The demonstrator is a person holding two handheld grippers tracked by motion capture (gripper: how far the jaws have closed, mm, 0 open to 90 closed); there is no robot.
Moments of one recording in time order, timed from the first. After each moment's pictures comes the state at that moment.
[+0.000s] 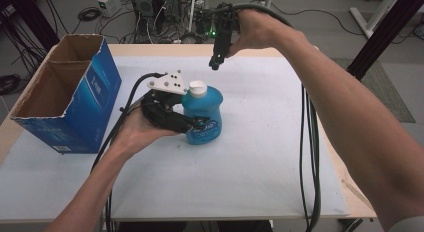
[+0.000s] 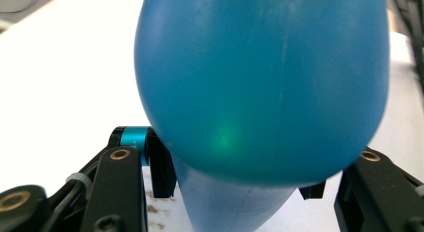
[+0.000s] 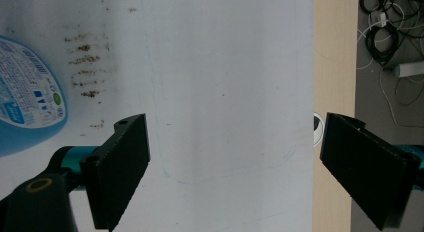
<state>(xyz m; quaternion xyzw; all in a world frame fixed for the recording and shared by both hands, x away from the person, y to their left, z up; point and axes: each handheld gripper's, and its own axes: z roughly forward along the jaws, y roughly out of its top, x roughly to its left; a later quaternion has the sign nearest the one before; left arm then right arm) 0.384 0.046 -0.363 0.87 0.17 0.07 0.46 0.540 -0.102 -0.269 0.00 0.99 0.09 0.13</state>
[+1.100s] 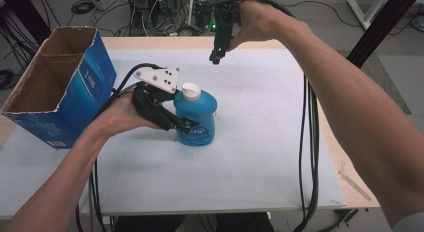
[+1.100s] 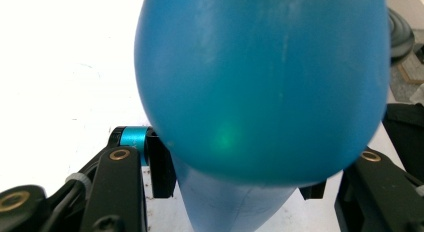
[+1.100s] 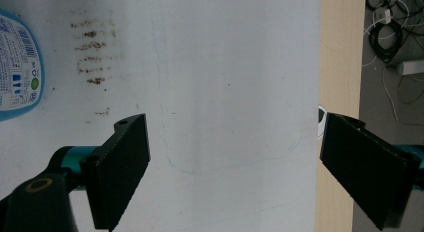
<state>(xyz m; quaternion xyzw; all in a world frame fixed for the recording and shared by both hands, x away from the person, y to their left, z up) 0.404 0.056 -0.367 0.89 0.02 0.00 0.45 0.536 -0.111 -0.270 -0.01 0.99 0.08 0.13</state>
